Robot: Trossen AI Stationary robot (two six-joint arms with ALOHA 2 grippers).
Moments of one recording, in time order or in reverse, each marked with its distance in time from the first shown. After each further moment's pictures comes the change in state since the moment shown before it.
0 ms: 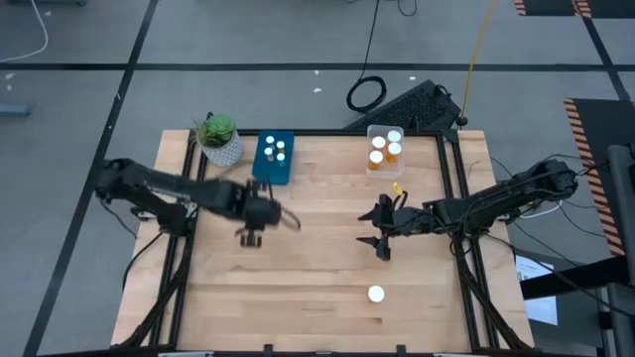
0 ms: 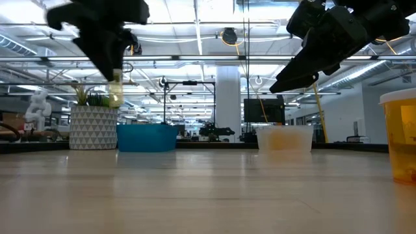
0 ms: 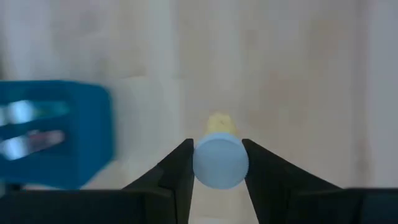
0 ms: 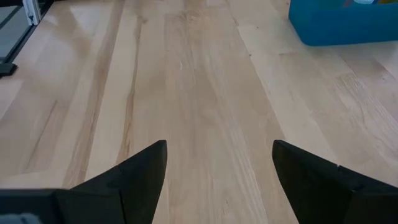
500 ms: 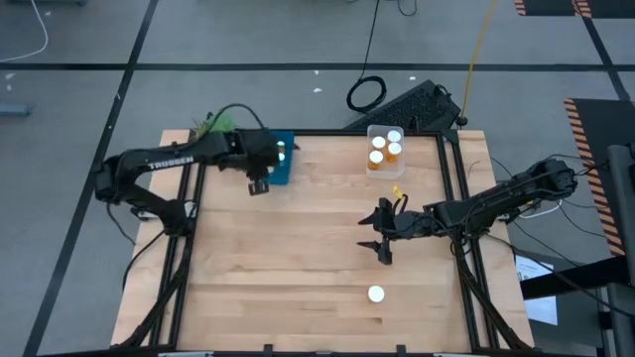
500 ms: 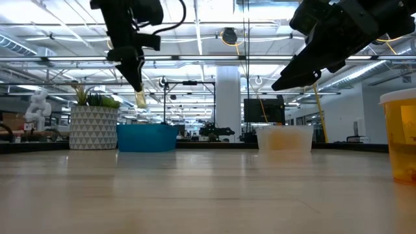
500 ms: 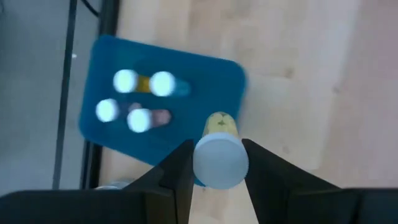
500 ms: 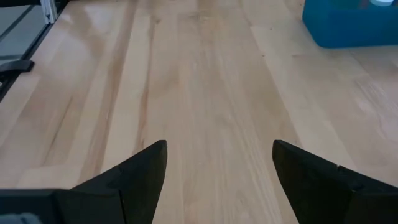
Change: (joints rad) left arm 0.529 -0.030 0.000 0.145 0.029 0.311; right arm 0.038 0.000 0.000 0.007 0.003 0.006
